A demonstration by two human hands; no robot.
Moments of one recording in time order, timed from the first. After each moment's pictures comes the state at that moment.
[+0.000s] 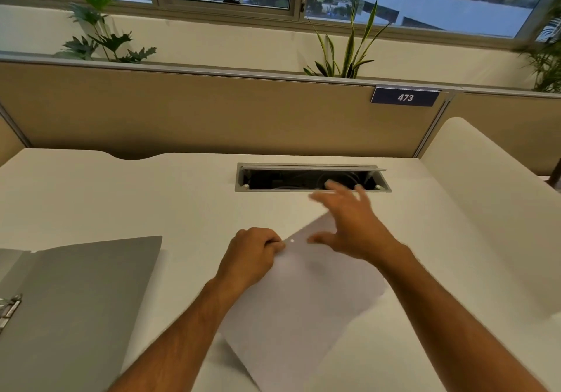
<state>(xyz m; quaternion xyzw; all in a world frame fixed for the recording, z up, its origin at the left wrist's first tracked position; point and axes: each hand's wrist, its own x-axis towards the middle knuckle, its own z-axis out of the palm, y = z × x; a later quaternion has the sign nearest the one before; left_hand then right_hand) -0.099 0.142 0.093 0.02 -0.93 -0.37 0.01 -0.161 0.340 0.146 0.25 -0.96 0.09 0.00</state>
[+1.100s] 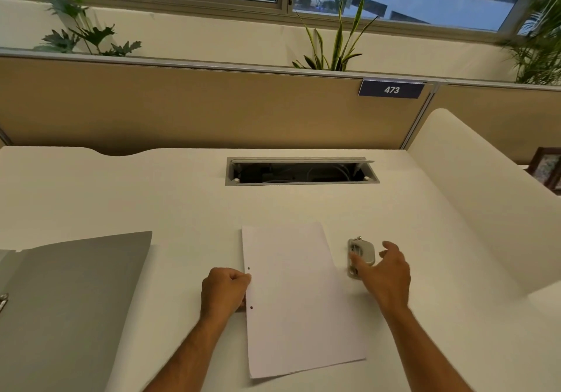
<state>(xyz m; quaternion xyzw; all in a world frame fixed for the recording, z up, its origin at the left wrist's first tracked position) -0.062 0.137 -0.002 0.31 -0.78 -0.55 -0.03 -0.120 0.429 0.013 -0.21 -0.92 0.33 0.09</state>
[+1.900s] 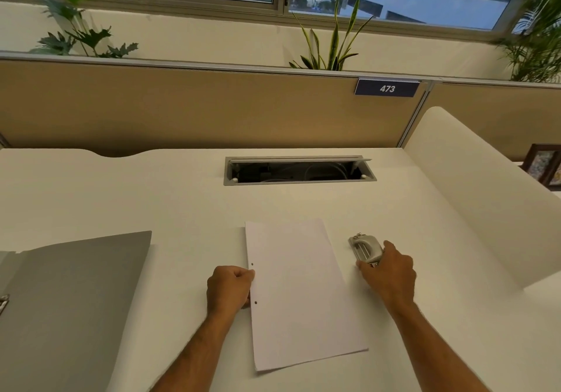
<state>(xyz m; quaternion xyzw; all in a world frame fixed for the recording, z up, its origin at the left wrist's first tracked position) -0.065 0.147 -0.006 0.31 -0.77 -0.55 -0.02 -0.125 0.447 0.007 -0.18 -0.96 0.21 0.06</state>
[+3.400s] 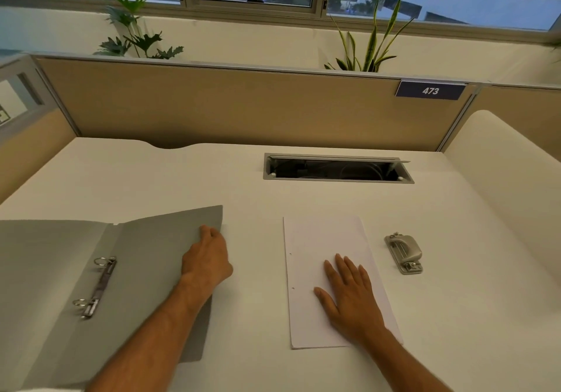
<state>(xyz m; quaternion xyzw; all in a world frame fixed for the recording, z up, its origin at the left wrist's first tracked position) -0.040 0.034 0.045 0.21 -0.97 -0.09 -0.12 -0.052 0.339 -0.039 0.18 -0.98 0.10 -0.03</state>
